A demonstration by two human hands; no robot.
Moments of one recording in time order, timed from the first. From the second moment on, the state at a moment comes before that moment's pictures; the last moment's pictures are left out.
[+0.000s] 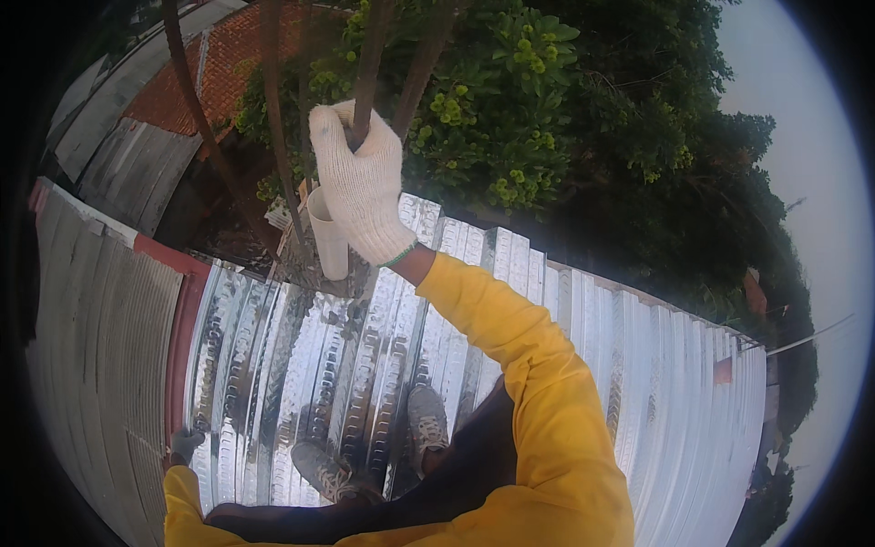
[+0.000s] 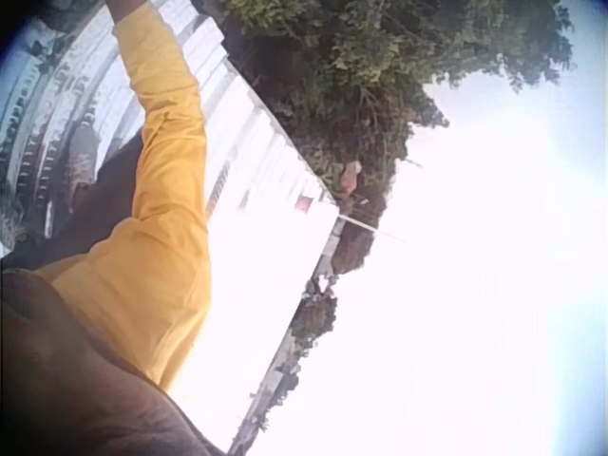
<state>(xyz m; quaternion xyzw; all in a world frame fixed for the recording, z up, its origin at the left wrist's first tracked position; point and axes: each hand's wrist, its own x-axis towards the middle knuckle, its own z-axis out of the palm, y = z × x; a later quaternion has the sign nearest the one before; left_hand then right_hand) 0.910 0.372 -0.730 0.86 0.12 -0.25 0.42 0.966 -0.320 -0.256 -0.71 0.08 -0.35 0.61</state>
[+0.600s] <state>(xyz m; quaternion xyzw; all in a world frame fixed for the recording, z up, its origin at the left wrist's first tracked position) 0.913 0.395 -0.713 0.85 0.15 -0.26 0.43 0.965 -0.313 -0.252 -0.67 0.06 -0.34 0.66</state>
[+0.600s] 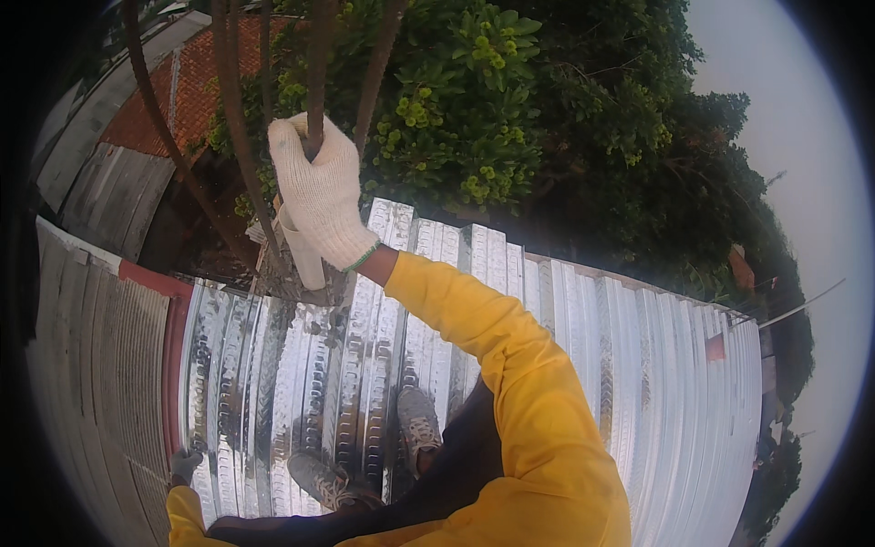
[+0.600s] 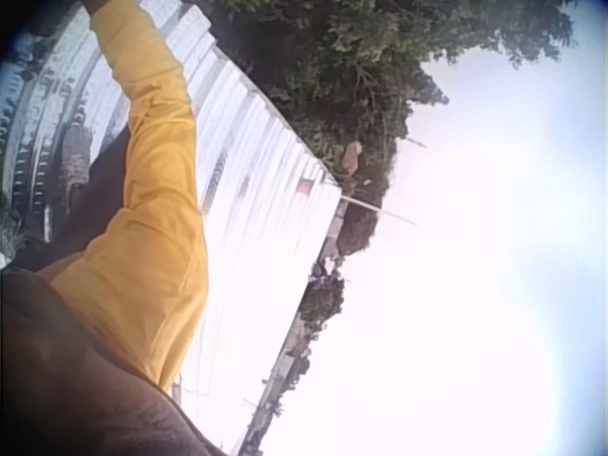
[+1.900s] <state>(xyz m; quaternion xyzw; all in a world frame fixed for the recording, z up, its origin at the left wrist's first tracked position) 0.913 0.381 -0.712 0.88 0.11 -0.26 0.39 0.966 -0.314 -0.253 -0.68 0.05 -0.36 0.63</state>
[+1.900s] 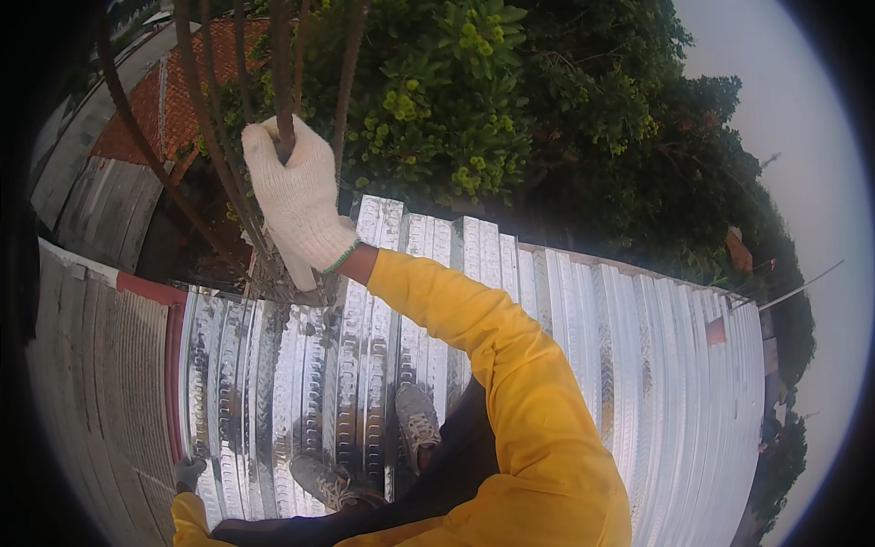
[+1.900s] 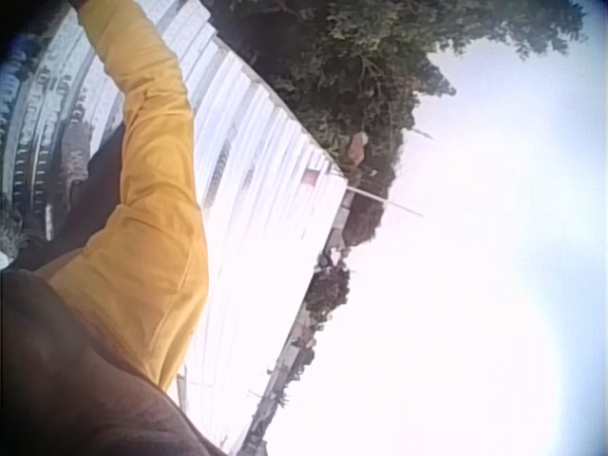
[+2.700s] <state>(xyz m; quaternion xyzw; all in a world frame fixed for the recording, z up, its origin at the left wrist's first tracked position) 0.913 0.384 -0.707 0.86 0.12 -0.28 0.41 0.966 -0.317 -0.254 -0.69 0.05 -0.36 0.62</state>
